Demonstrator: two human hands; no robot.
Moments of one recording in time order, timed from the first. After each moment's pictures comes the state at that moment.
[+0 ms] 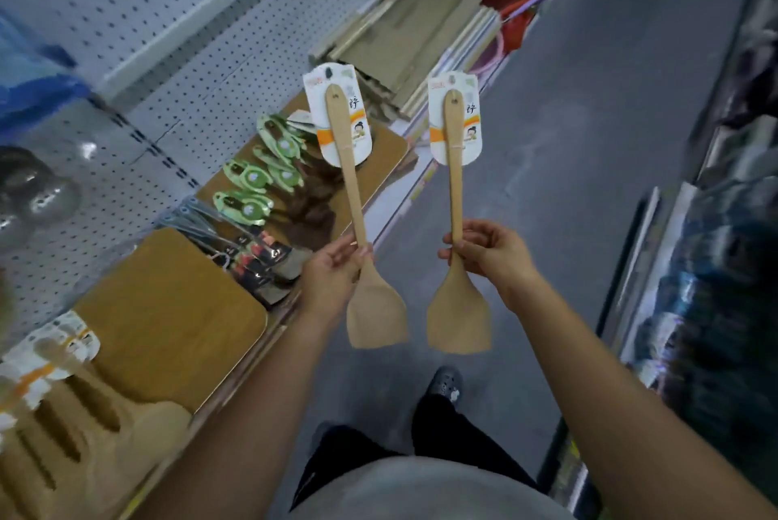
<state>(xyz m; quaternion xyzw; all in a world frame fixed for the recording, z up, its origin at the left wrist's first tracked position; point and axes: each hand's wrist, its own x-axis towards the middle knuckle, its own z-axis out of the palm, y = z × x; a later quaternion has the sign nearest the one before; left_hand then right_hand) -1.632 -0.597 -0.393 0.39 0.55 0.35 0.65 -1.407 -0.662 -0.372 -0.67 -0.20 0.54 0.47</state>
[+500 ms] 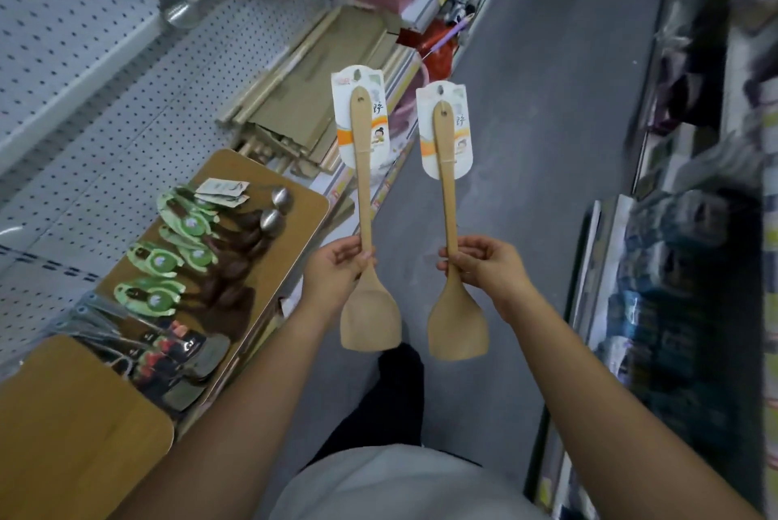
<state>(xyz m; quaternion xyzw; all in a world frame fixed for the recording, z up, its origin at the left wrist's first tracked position) -1.413 -0.510 -0.395 0.46 0.51 0.28 0.67 -1.204 -0.620 -0.376 -0.69 -0.14 0.51 0.50</state>
